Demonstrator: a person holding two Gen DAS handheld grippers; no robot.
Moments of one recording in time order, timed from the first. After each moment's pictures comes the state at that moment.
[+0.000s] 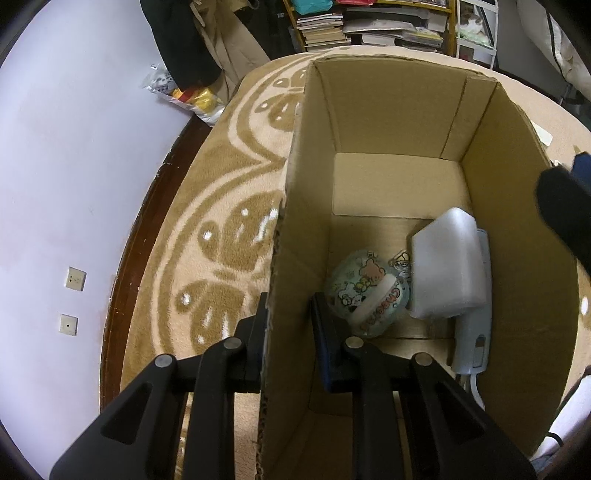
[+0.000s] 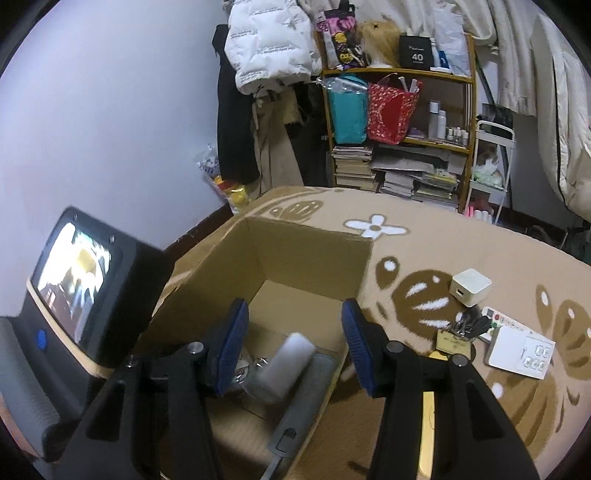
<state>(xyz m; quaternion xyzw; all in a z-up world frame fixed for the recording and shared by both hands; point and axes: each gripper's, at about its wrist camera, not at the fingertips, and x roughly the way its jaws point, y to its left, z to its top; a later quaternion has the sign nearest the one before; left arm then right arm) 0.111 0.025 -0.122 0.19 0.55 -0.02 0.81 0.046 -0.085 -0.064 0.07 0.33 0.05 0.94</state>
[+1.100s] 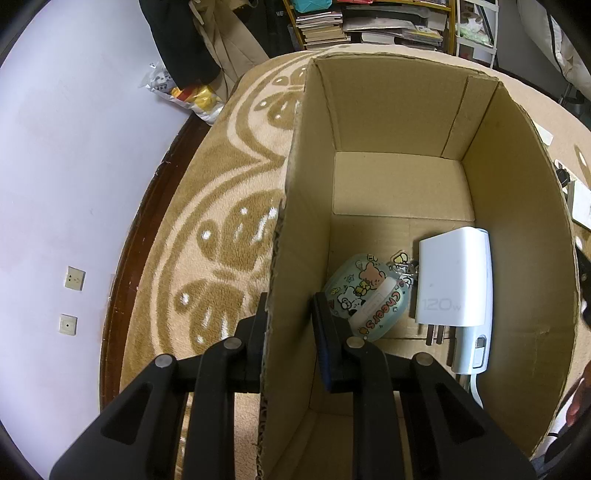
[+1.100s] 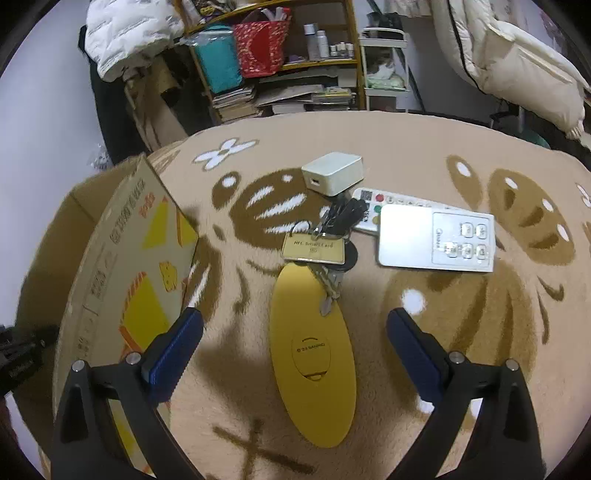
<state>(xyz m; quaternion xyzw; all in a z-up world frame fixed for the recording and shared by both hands) 0.114 0.024 -0.122 0.19 0.55 -0.02 0.81 0.030 -0.198 -0.149 0.17 0.44 -0.11 0.88</state>
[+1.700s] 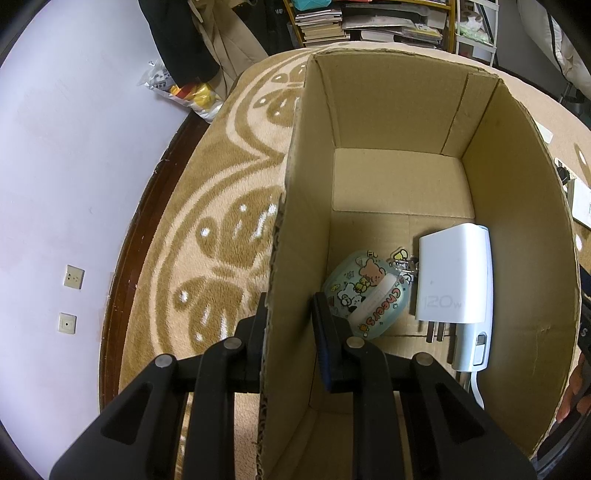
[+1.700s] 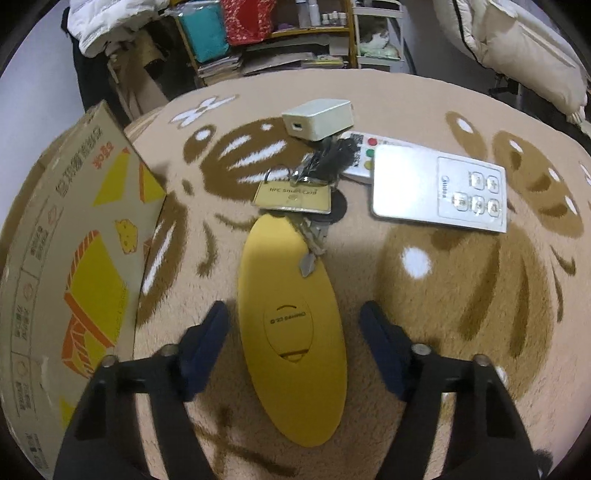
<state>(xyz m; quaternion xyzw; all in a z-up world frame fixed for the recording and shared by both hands) 0.113 0.025 -0.123 0.19 0.55 -0.02 0.81 0.032 -0.200 -0.186 0.17 0.49 -0.13 0.85</state>
